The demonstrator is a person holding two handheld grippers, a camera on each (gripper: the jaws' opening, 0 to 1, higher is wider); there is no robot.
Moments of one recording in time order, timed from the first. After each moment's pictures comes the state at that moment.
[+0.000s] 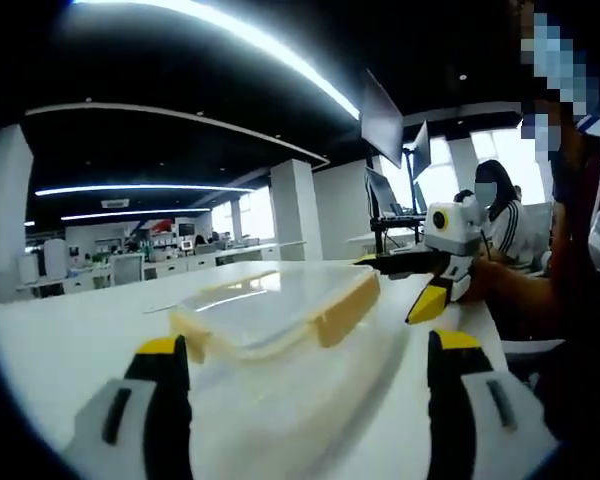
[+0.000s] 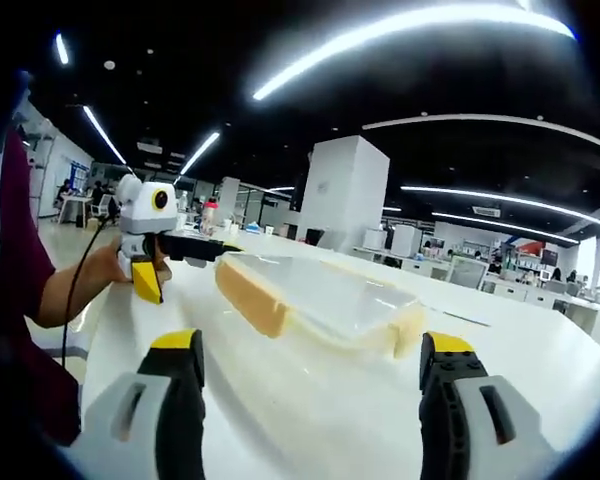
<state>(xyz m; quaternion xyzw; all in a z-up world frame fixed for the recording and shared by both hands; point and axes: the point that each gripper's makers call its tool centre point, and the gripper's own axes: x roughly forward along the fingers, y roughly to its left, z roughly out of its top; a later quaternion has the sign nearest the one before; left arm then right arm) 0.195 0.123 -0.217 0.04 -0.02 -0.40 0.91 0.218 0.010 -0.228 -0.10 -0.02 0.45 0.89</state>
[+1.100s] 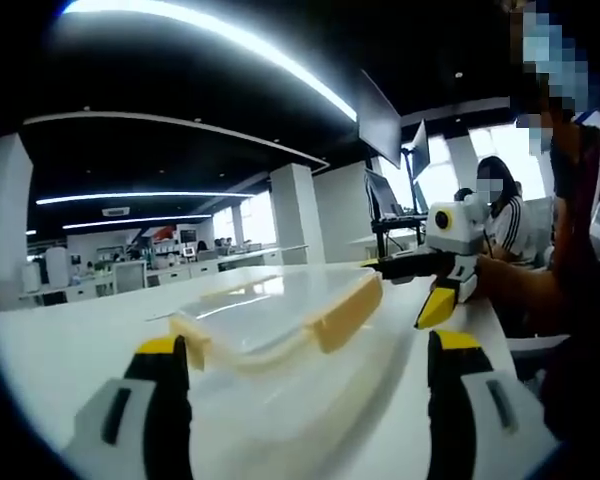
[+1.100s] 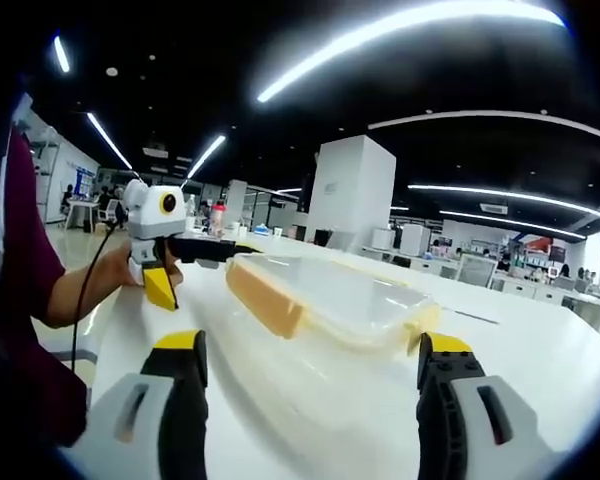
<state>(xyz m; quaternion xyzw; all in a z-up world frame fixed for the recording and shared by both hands) 0.201 0.120 -0.214 0.05 -0.03 -0.40 0.92 0.215 0.016 -0.230 -0.10 -0.01 0.47 0.88</state>
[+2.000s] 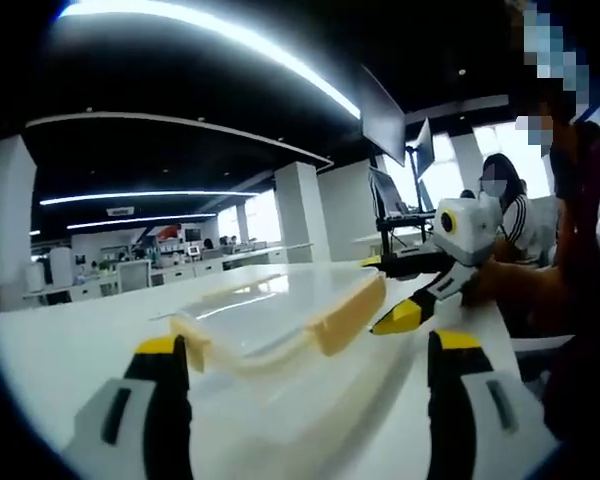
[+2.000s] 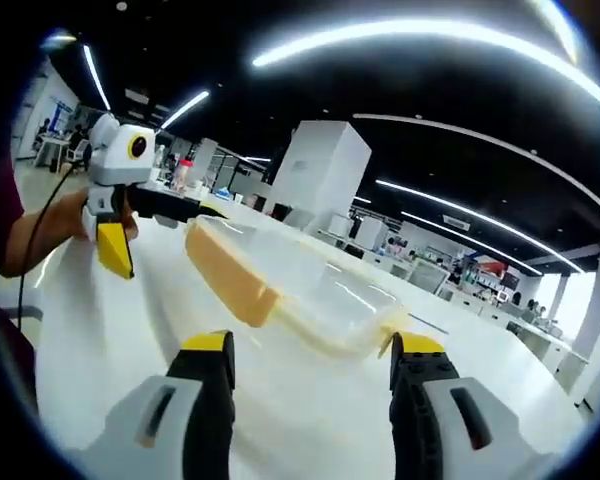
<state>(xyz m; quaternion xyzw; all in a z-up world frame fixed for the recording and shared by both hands) 0.205 0.117 -0.214 0.05 -0.03 -0.39 0.92 0.239 0.006 -0.235 -0.19 -0.02 0.36 0.91</state>
